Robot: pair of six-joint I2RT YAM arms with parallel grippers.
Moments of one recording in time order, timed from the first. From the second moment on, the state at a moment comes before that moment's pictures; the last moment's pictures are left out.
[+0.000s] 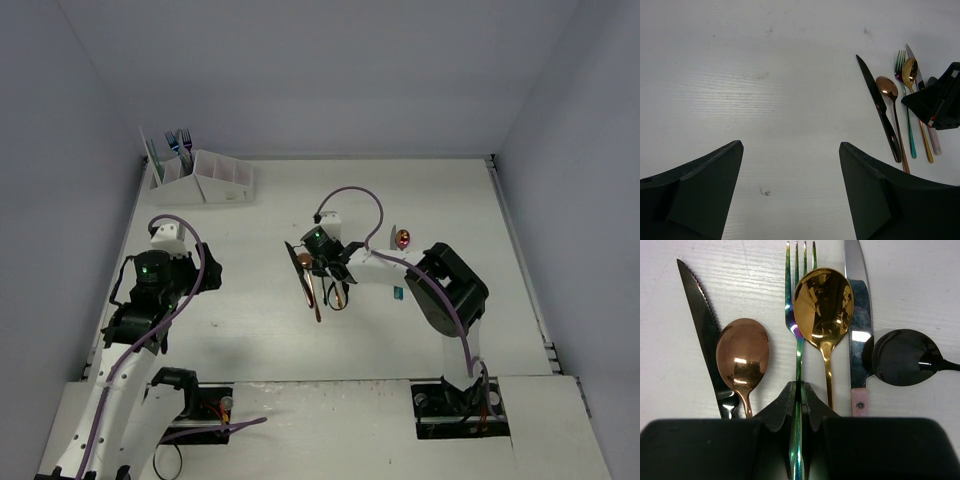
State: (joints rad) left arm -0.12 0.65 0.69 -0.54 0.02 -0.27; right arm 0.81 1.94 1.16 -0.13 0.37 0.60
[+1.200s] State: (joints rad) left arm -0.35 0.76 0.83 -0.21 0.26 -0.57; right arm 1.04 1.37 1.13 -0.06 -0.05 0.23
